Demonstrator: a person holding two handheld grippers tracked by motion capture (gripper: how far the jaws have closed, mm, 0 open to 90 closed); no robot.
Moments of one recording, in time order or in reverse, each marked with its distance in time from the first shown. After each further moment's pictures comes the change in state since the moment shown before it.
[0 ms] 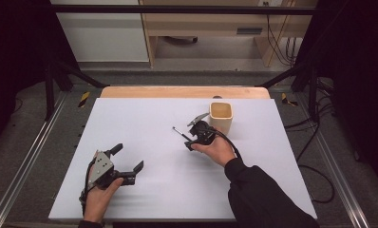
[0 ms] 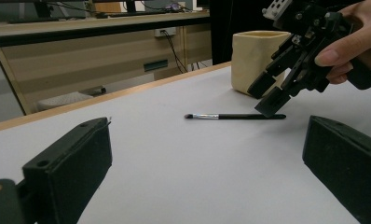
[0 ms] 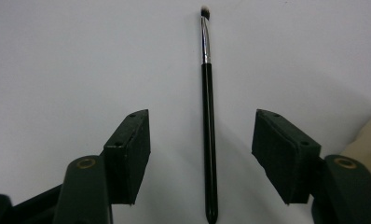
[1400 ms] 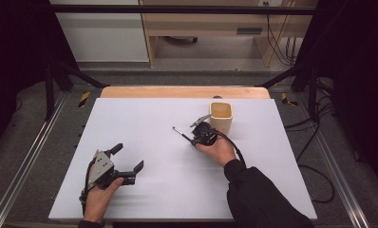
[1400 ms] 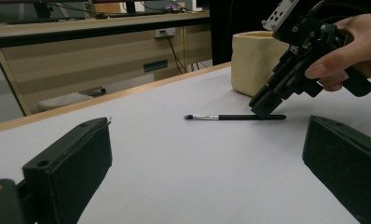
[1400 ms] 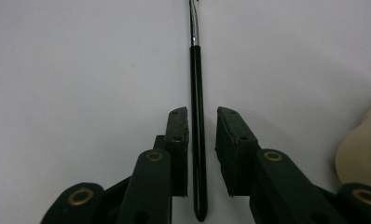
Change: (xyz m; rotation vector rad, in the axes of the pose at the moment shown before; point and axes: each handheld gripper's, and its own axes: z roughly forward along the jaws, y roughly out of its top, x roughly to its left) left arm 0.000 0.001 0.000 -0.002 -0.003 0.003; right arm -0.009 -0.010 0.008 0.010 0.003 0.031
